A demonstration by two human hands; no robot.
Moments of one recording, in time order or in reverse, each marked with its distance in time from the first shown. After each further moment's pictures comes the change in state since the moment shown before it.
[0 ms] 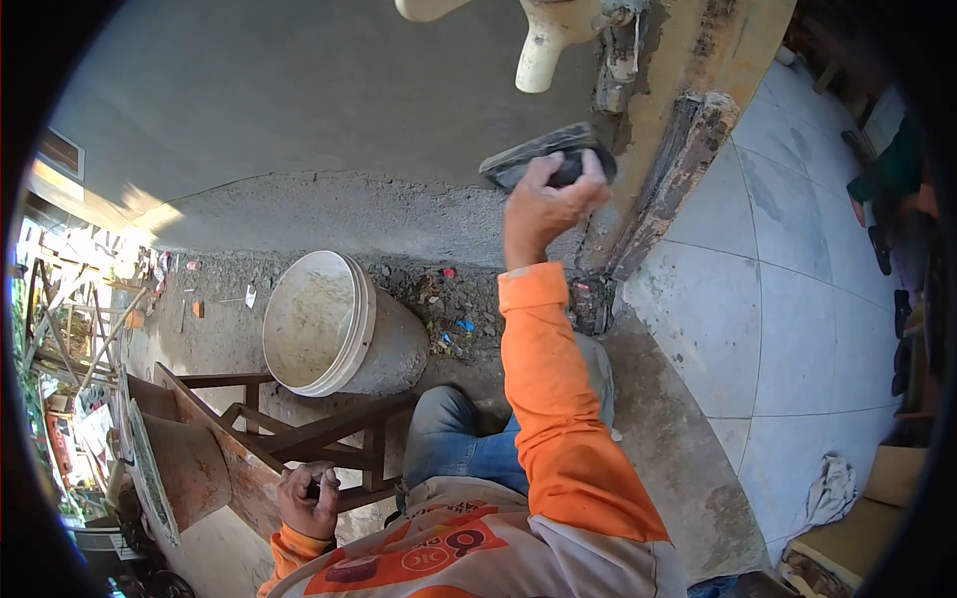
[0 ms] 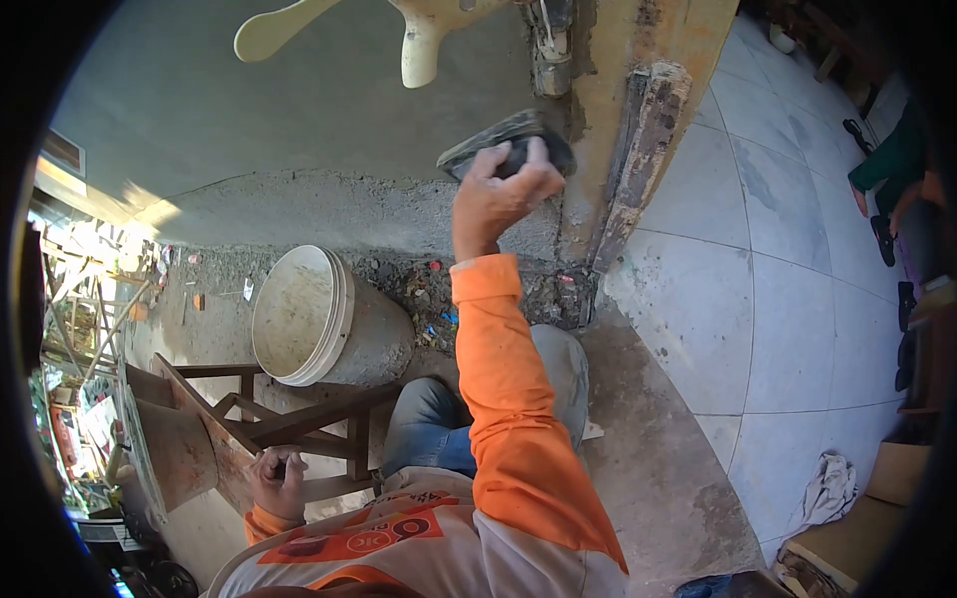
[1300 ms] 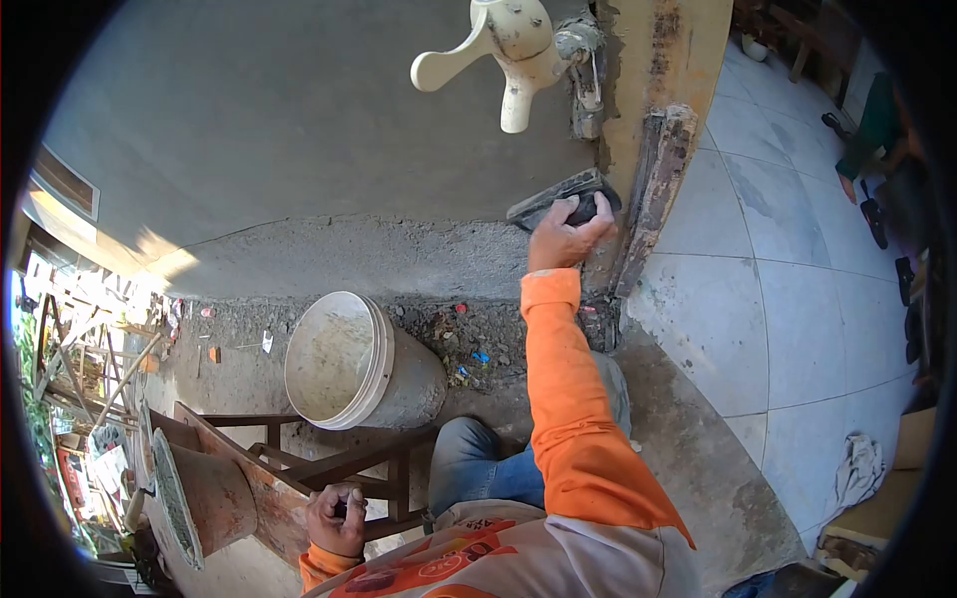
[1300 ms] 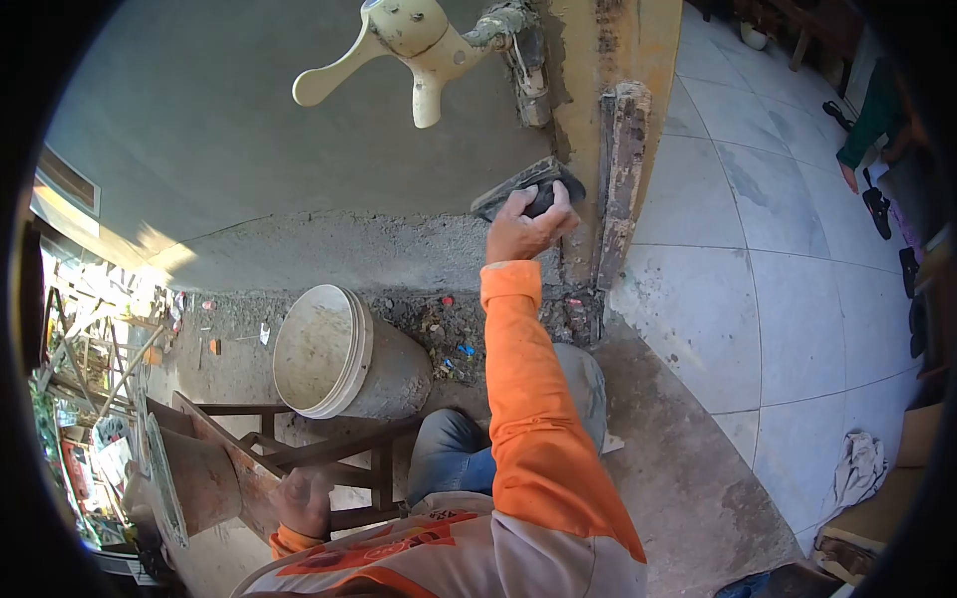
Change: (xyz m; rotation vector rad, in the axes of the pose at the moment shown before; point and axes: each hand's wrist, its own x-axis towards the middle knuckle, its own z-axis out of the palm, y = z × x) left_hand -0.002 0.001 -0.005 -0.044 0.019 0.085; right_hand 0.001 0.034 -0.013 -0.115 -0.033 -0.138
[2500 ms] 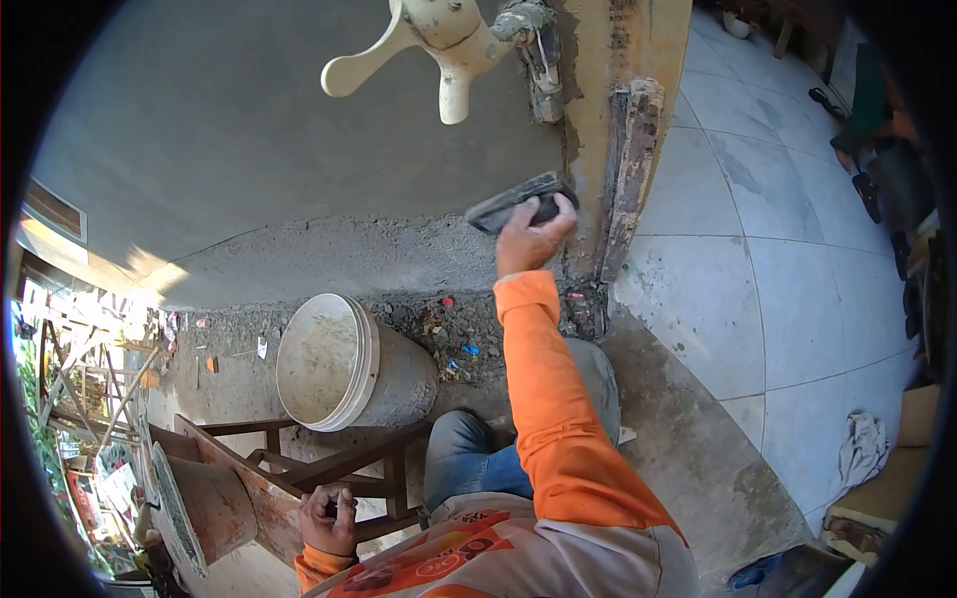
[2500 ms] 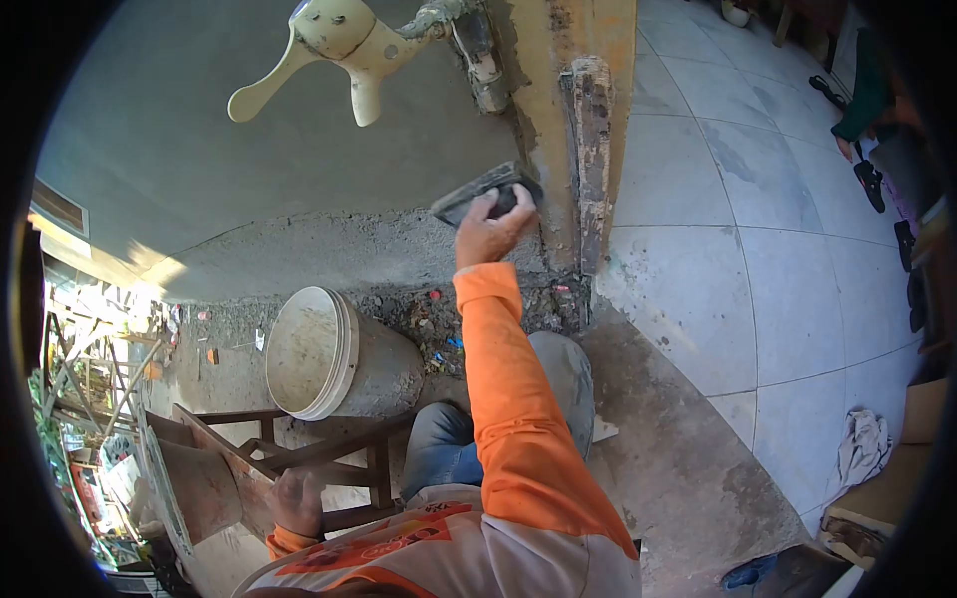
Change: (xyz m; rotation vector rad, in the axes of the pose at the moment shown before) left_hand 0.001 0.000 0.003 0.139 -0.031 0.010; right_hand -0.022 0.003 -0.005 0.076 -0.089 0.146
